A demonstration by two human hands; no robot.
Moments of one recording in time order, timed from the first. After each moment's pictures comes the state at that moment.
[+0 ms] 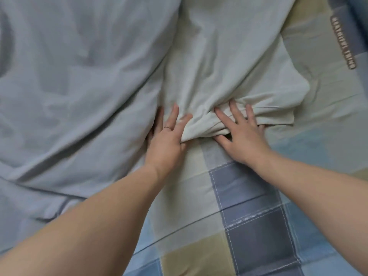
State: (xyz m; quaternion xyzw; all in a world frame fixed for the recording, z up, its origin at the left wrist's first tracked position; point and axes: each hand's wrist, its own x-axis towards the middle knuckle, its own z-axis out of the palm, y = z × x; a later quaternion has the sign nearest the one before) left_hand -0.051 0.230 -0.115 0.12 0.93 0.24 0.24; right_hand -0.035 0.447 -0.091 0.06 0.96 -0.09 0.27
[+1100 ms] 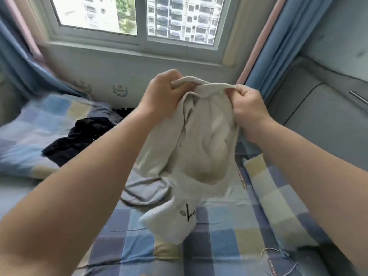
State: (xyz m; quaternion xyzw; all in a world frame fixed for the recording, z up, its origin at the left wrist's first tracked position) left_hand 0.122 0.172 0.675 0.07 0.84 0.50 -0.19; right_hand 0.142 0.381 0.697 -0.03 0.83 -0.55 -0.08
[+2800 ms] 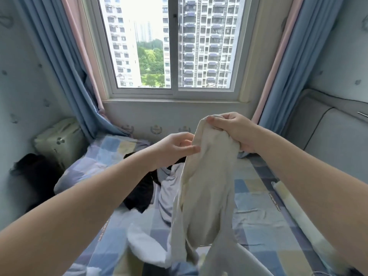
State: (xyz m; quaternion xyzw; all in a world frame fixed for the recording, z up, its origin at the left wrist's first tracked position) left_hand 0.331 0.044 0.726 0.14 0.82 0.54 0.09; right_hand 0.302 0.258 0.782 -0.16 0.77 -0.60 0.15
